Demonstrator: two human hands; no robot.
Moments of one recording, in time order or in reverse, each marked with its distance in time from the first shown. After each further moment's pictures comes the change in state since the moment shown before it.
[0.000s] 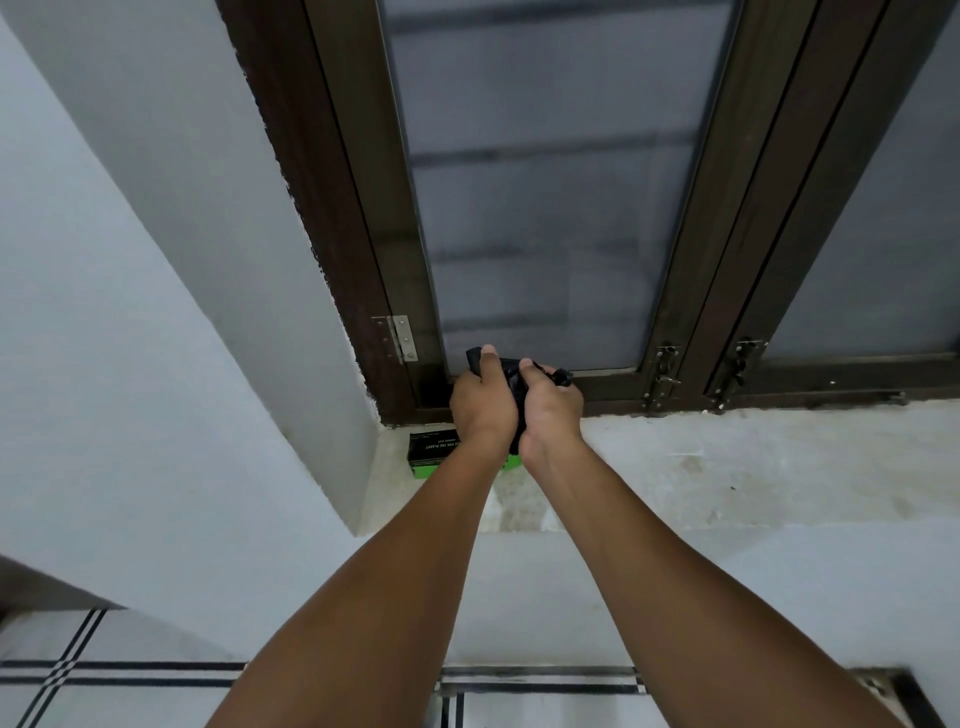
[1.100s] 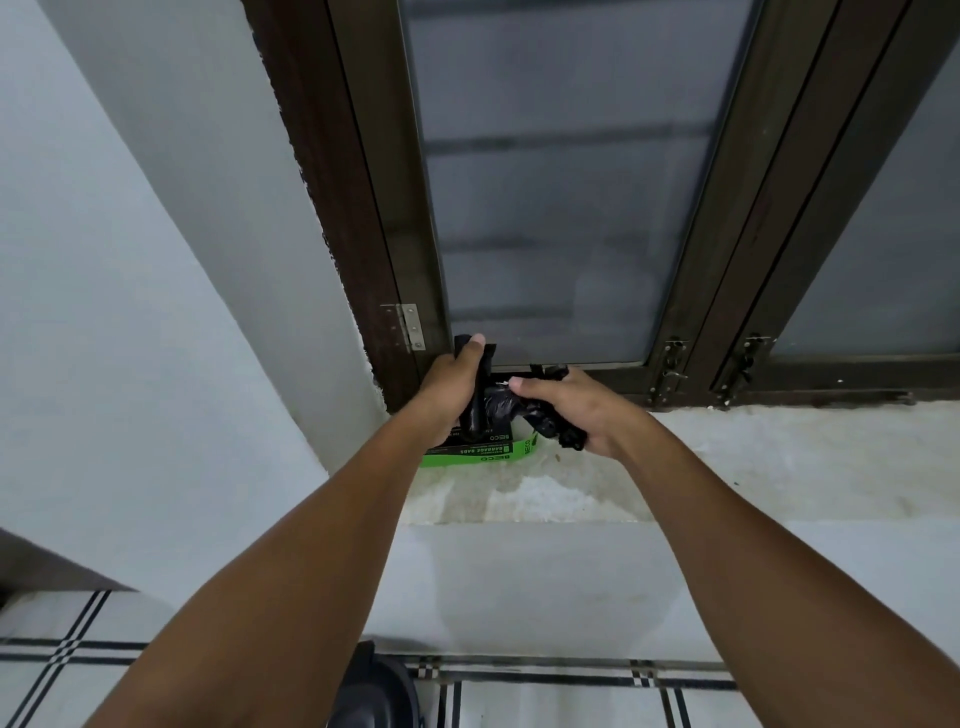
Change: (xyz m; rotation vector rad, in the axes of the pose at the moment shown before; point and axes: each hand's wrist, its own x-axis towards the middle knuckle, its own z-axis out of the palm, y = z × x) left_hand 0.026 0.019 -0.053 0.202 -0.328 -0.122; right_hand -0.001 -0.052 -0.041 -0.807 -0.638 0.050
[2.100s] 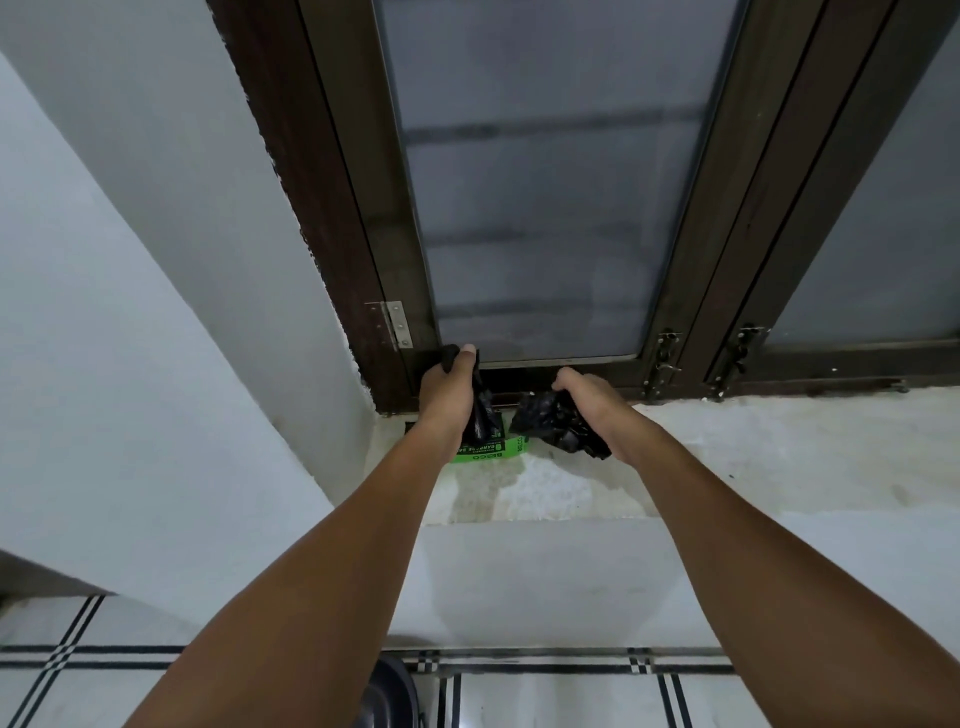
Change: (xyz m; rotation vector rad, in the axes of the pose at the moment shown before) left_hand 0.017 -0.026 0.023 -0.264 0.164 -0.007; right_hand 0.030 0.036 -0.034 -0.182 0.340 0.252
